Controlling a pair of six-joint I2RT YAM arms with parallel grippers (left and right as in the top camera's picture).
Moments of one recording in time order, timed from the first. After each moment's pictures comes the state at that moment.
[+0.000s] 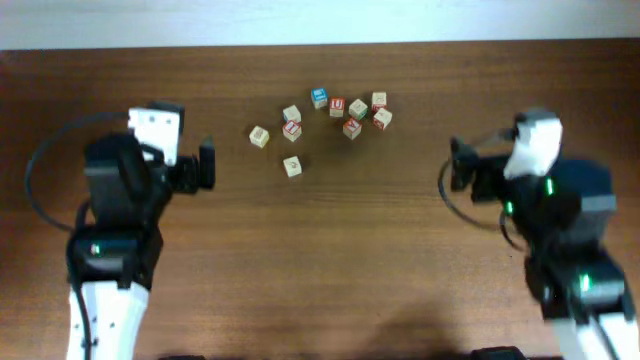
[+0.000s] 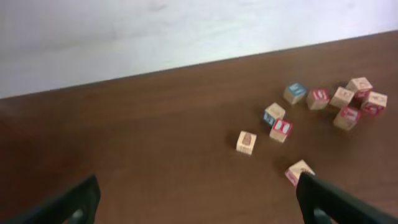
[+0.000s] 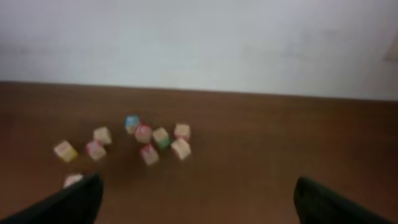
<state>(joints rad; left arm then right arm) 0.01 1.10 1.05 -0.46 0.07 0.16 0.06 0.96 1.02 -0.44 -0.12 0.03</state>
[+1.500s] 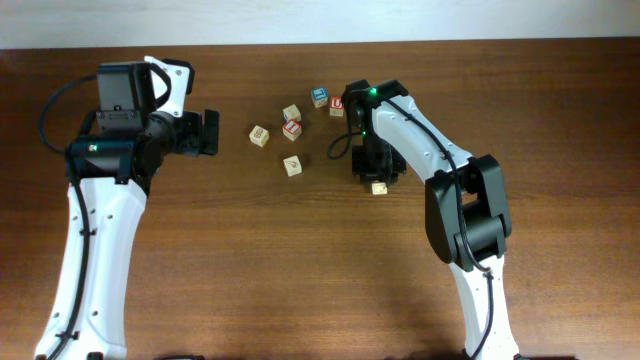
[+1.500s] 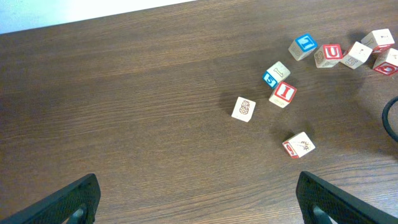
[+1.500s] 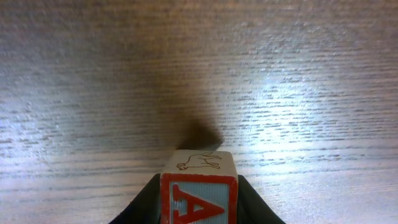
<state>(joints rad) 0.01 1.48 1.45 -0.80 0.08 0.16 0.39 2.36 1.96 -1.34 0.03 0.43</state>
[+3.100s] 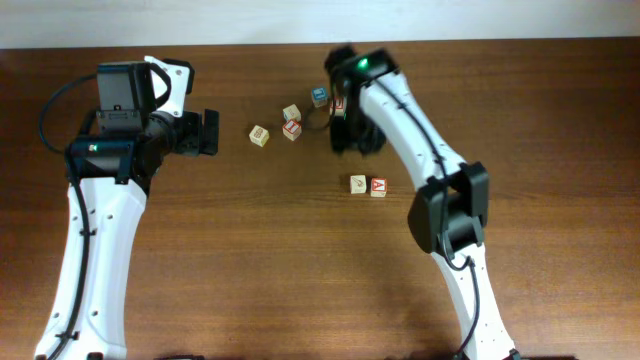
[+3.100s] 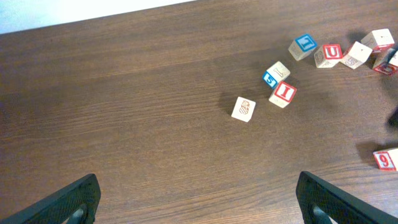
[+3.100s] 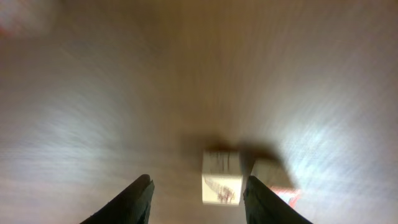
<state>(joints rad) 0.01 1.48 1.45 -0.80 0.08 0.16 0.40 2.52 2.52 -1.50 -0.08 0.38</state>
